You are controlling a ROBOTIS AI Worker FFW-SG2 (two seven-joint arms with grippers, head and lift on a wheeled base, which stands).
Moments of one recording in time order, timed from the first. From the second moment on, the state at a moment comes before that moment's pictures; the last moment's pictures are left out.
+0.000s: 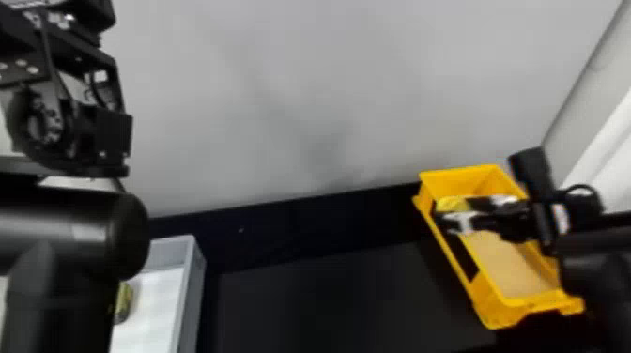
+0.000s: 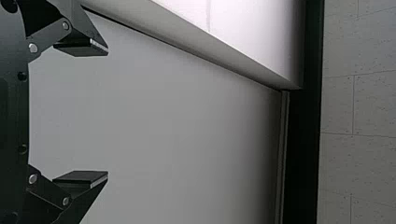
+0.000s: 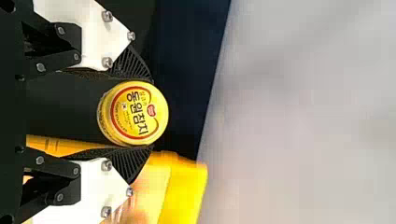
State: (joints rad) left arm -0.21 0.09 -0.02 -2.13 -0.05 -0.12 0.29; right arm -0.24 -0.21 -0.11 -1.59 0.40 0.81 0.76
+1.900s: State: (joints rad) left arm -0.26 0.09 -0.04 -2.10 -0.07 -0.15 0.27; right arm -0.46 -0.40 -0.22 -0.83 -0.03 0.72 0.46
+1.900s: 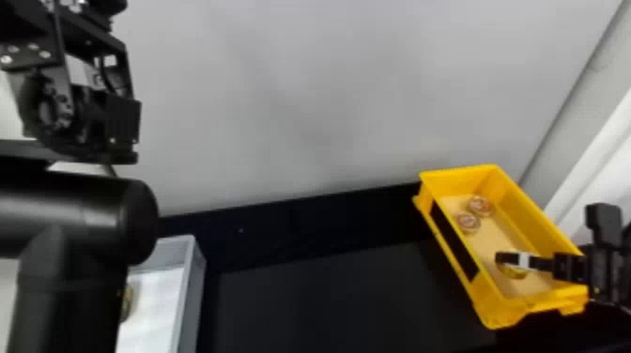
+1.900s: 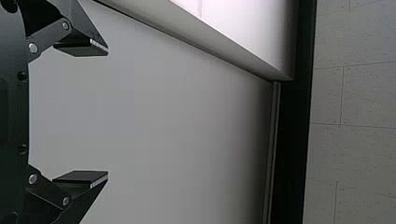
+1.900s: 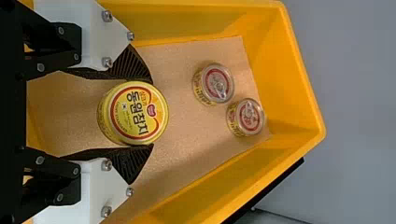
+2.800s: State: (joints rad) left arm -0.26 0.09 -0.04 -2.10 -0.07 -0.15 0.27; right arm -0.46 -0.40 -0.21 -0.91 -0.11 0.65 0.39
